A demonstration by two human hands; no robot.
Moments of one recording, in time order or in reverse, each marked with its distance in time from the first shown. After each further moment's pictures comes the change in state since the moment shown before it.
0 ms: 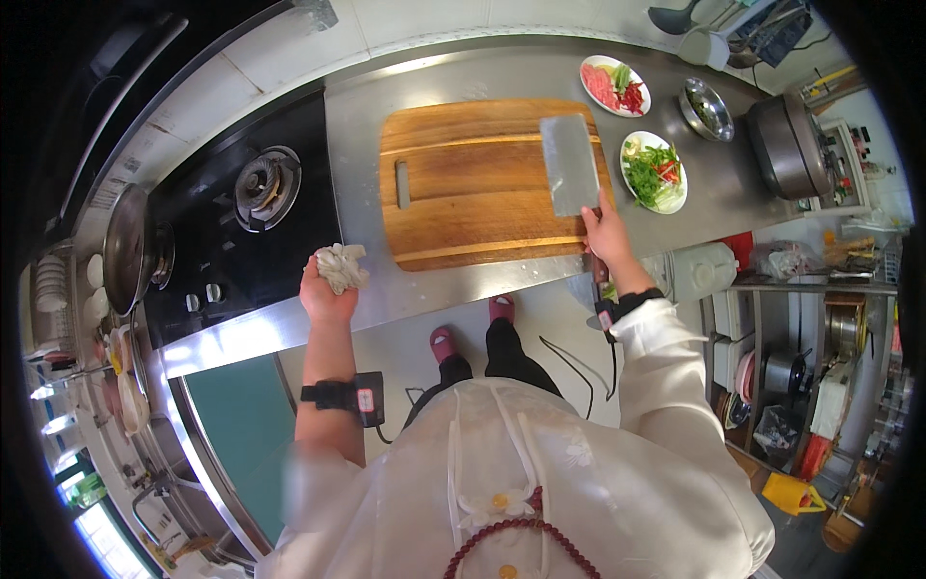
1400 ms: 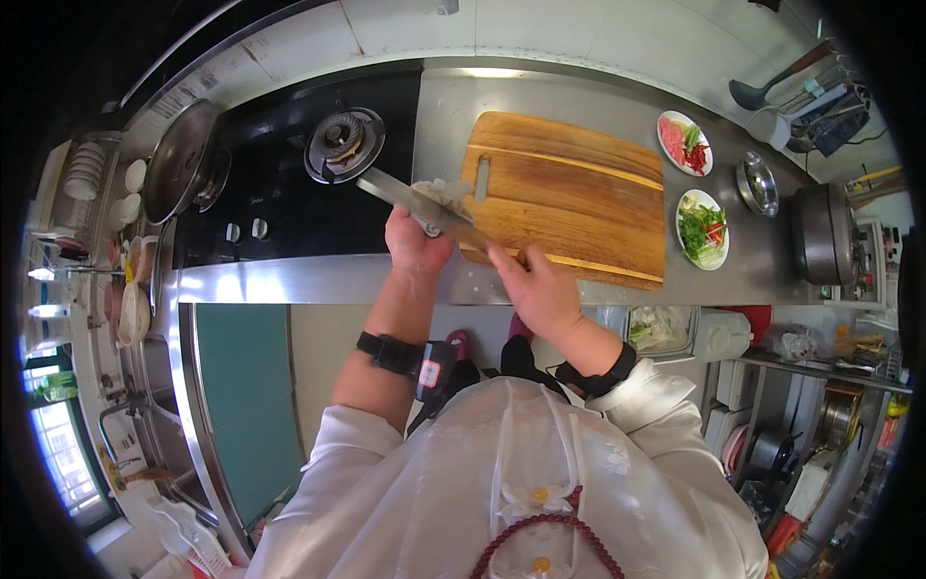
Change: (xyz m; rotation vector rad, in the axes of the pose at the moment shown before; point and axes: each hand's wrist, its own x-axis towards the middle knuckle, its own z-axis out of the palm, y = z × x) left_hand -0.002 -0.025 0.085 -0.250 -0.203 0.100; right_hand -0.142 -0.162 0.092 -0.525 0.021 -1.135
